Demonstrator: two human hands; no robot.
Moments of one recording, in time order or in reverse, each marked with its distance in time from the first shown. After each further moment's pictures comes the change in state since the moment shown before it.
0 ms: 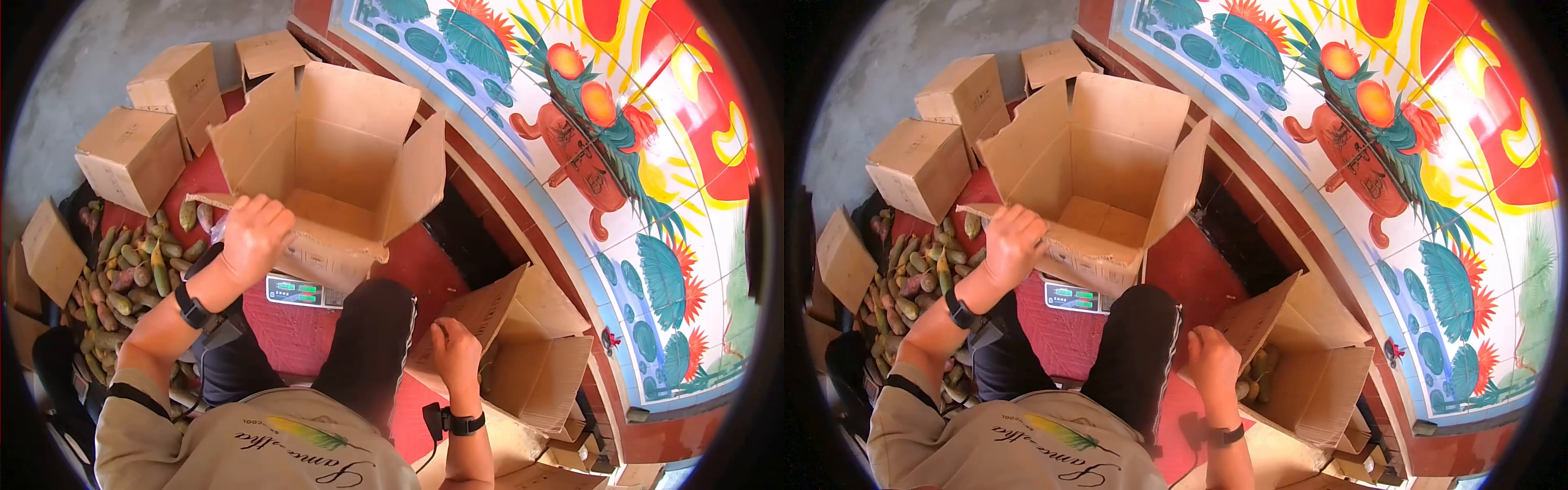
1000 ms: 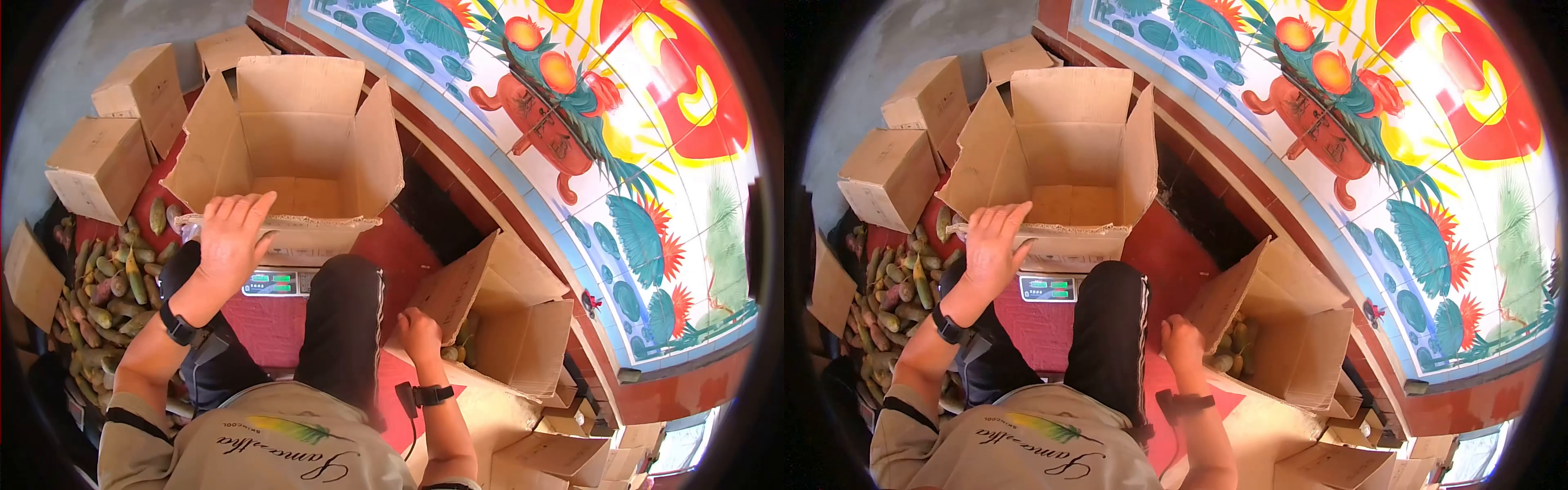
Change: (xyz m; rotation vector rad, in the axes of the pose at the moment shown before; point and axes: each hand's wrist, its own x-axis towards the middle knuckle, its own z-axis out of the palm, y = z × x) left_hand -0.014 0.030 -0.008 -0.047 -0.130 -0.134; right_hand -0.038 0.049 0.058 -0.142 -0.094 0.168
